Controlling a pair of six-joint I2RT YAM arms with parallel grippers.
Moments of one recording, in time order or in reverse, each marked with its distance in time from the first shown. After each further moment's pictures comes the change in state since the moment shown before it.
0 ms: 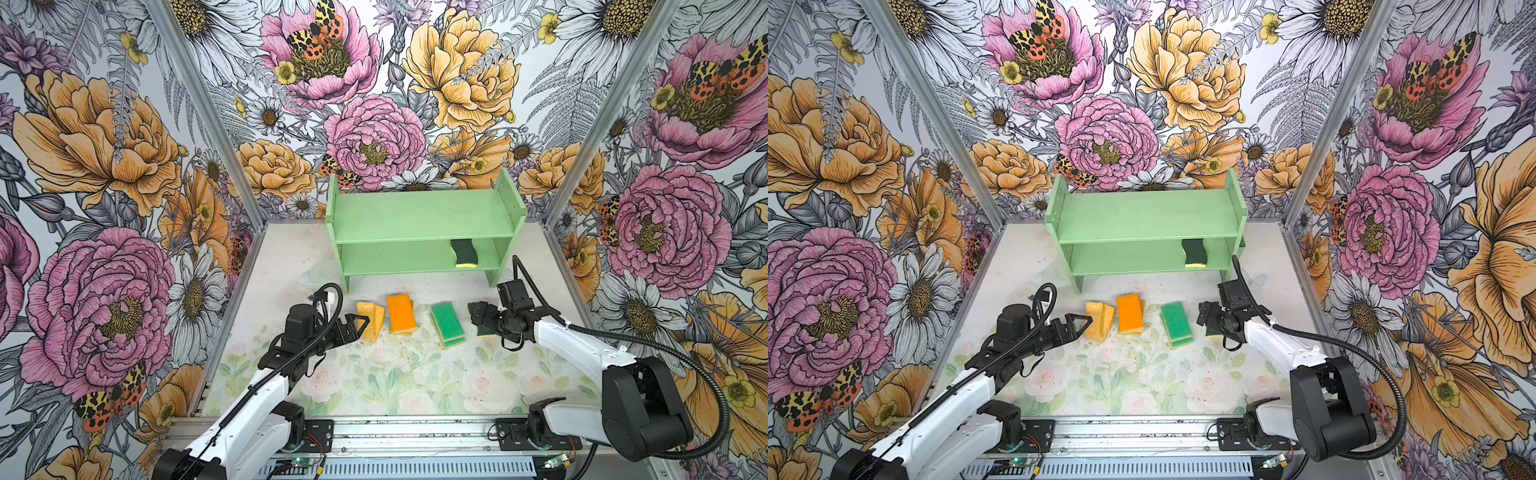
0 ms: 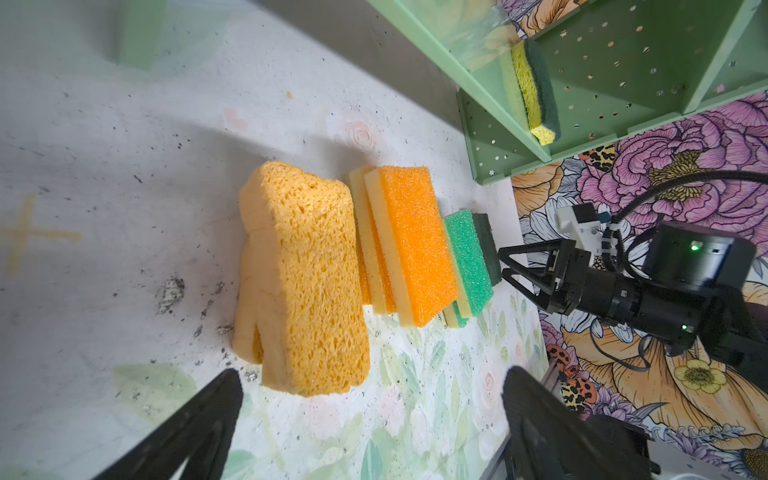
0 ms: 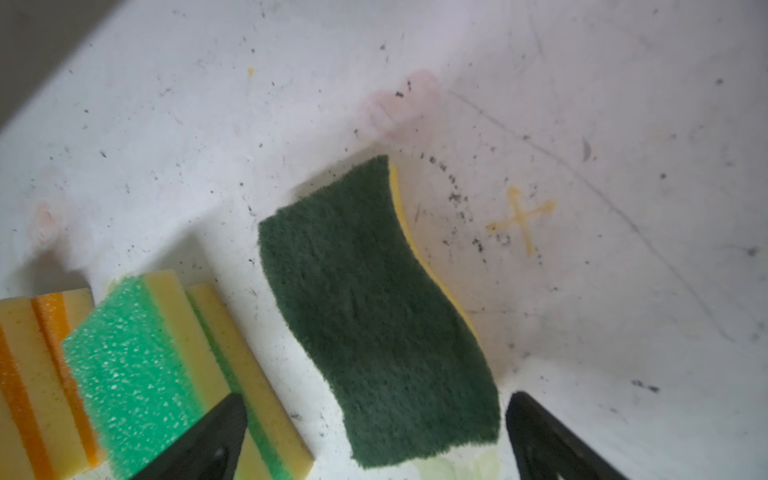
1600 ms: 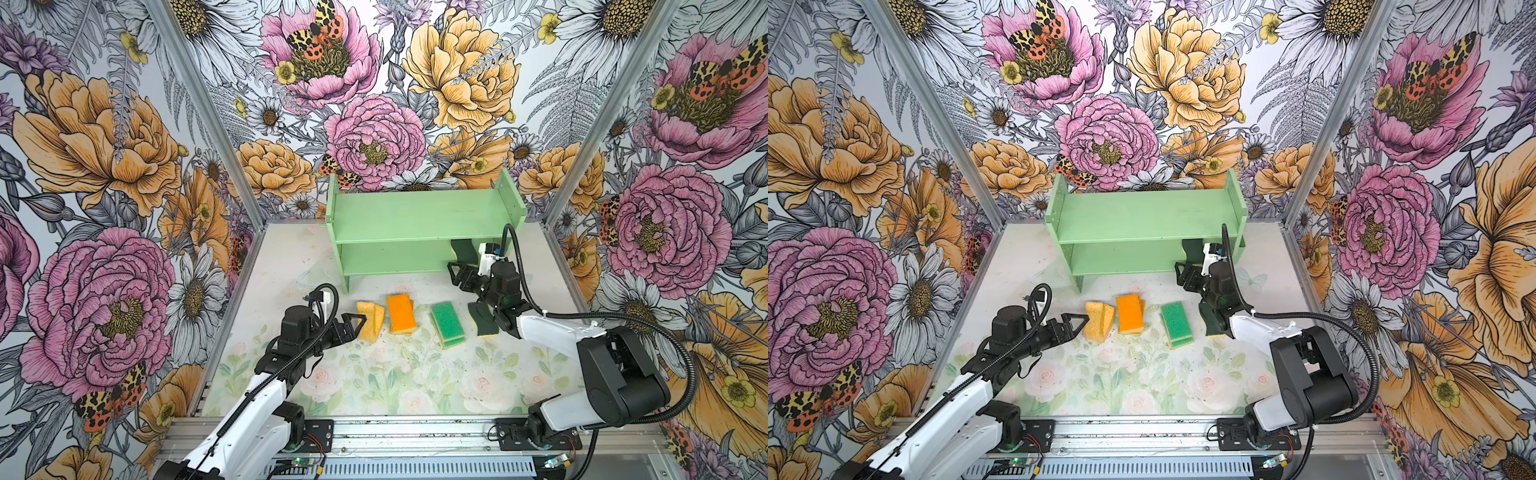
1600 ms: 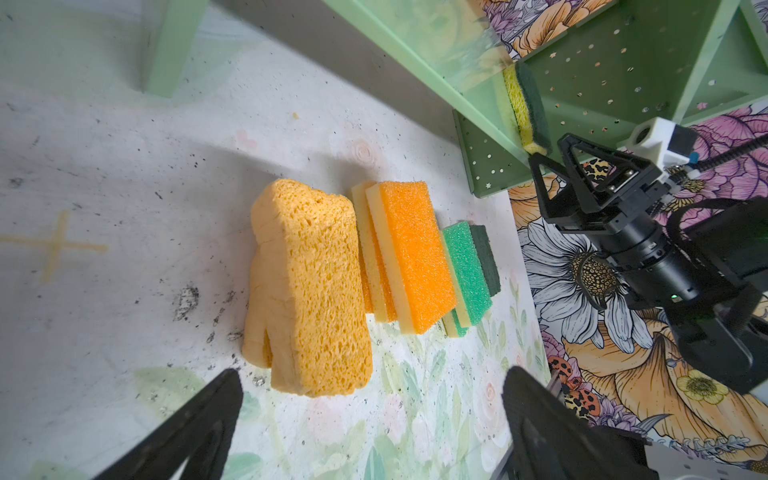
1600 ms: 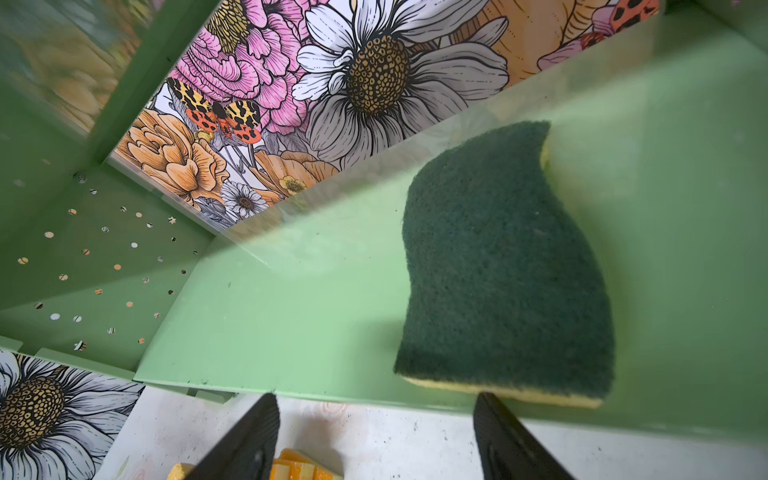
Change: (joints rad) left arm 0.033 -0.058 -0.013 -0.012 -0.002 0.009; right arm 0.083 0.161 0.008 0.941 -0.089 -0.040
